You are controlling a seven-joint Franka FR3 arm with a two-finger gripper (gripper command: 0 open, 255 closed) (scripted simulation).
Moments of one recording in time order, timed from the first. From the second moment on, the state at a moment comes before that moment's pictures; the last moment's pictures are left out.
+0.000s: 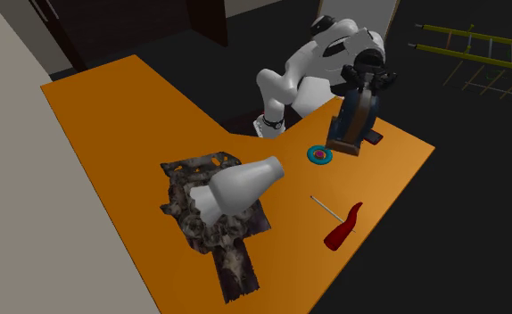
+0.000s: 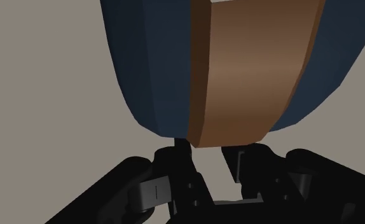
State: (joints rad) arm -1.40 -1.13 0.89 -2.35 -0.30 3.14 1.08
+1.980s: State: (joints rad) arm -1.11 -1.42 1.07 -2.40 -0.20 2.77 1.24
